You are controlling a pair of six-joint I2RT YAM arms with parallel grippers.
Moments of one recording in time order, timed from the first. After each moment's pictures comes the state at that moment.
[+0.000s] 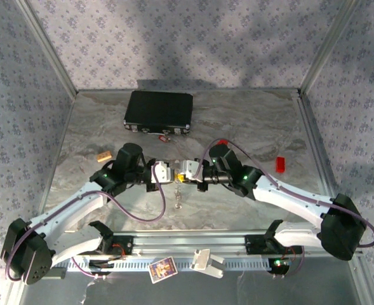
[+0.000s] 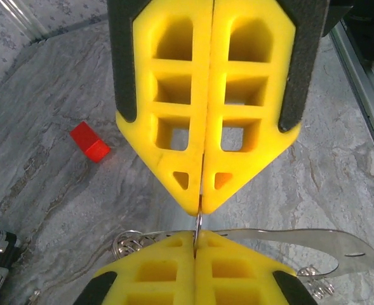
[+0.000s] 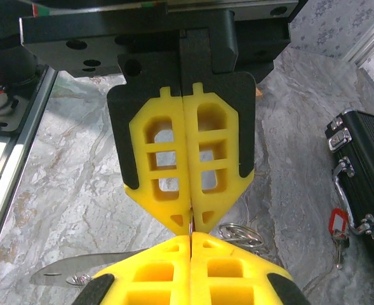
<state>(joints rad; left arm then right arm) -0.64 1.03 0.66 -0.25 0.60 0.73 0.87 1.21 0.78 -0.06 -0.43 -0.57</state>
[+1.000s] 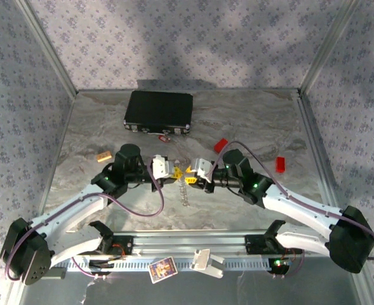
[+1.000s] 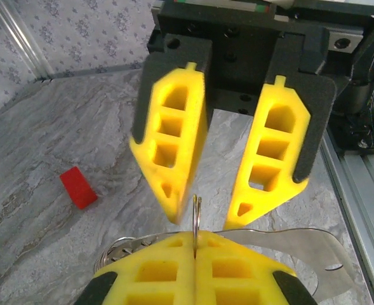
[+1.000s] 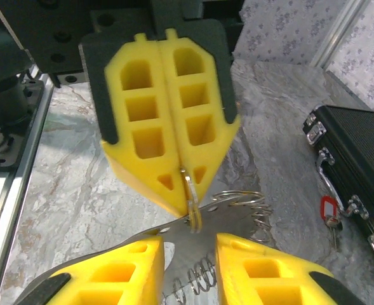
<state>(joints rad) -0.67 1.02 0.61 -0.01 0.71 0.46 0.82 1.08 0.62 0.10 -0.44 -0.40</state>
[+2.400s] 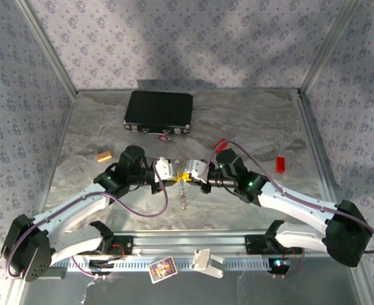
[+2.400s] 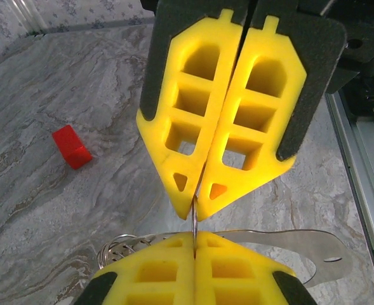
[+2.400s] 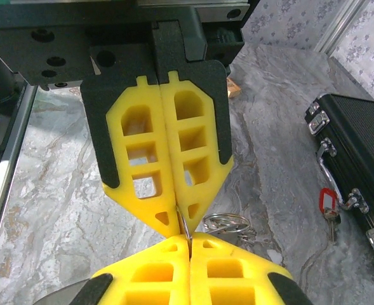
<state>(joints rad) -0.69 1.04 0.61 -0.10 0.62 0.49 0.85 1.13 0.66 0.06 -0.38 -0.45</state>
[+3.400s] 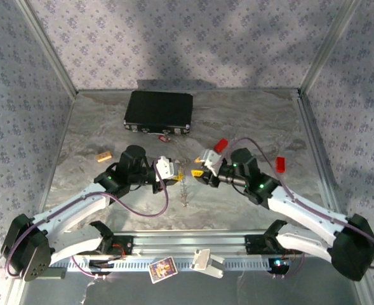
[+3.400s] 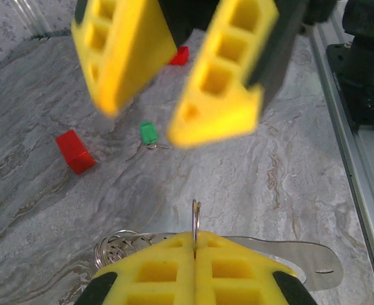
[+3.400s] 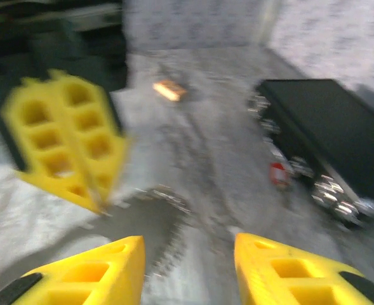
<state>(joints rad) -0.70 1.04 0.63 -0.09 0.59 0.46 0.73 0.98 0.57 0.10 -0.31 -0.26</state>
